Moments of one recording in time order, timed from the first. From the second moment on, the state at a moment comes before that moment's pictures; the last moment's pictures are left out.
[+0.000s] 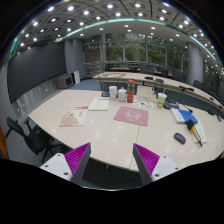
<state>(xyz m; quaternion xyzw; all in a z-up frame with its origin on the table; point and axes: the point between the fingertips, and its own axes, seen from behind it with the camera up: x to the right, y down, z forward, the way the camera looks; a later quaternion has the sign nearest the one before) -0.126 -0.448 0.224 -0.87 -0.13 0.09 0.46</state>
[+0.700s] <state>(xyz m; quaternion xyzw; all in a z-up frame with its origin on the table) 0.276 -0.235 0.000 -0.91 -0.04 -0.04 0.41</state>
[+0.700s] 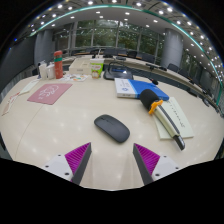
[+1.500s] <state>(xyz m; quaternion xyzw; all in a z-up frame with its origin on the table) 0.287 -0.111 -0.013 -0.90 -0.03 0.00 0.44</state>
